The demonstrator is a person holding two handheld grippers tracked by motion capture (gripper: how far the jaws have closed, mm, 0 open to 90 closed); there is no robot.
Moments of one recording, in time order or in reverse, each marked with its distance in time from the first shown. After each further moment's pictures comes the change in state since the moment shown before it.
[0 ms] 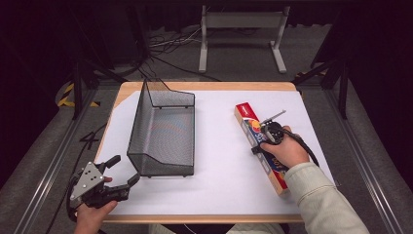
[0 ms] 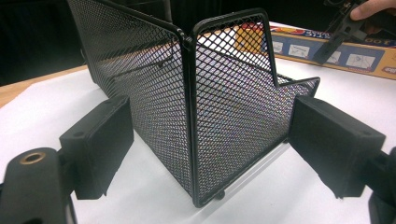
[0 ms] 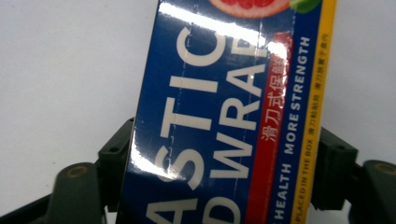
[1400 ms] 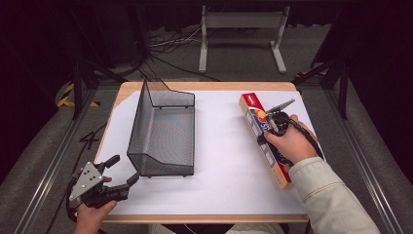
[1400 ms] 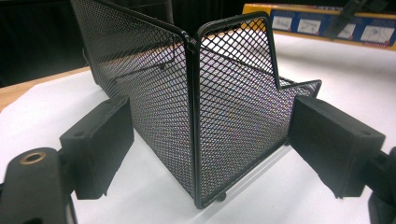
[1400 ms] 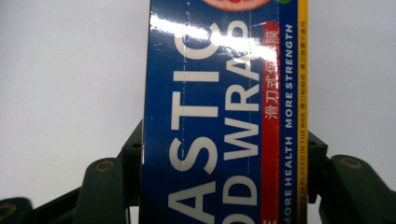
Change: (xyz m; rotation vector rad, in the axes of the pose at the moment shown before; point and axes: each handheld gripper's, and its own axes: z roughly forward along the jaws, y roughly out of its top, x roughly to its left) left arm 0.001 0.000 -0.001 -0.013 0.007 -0.003; right arm 0.017 0.016 -0.058 -0.016 -0.101 0.178
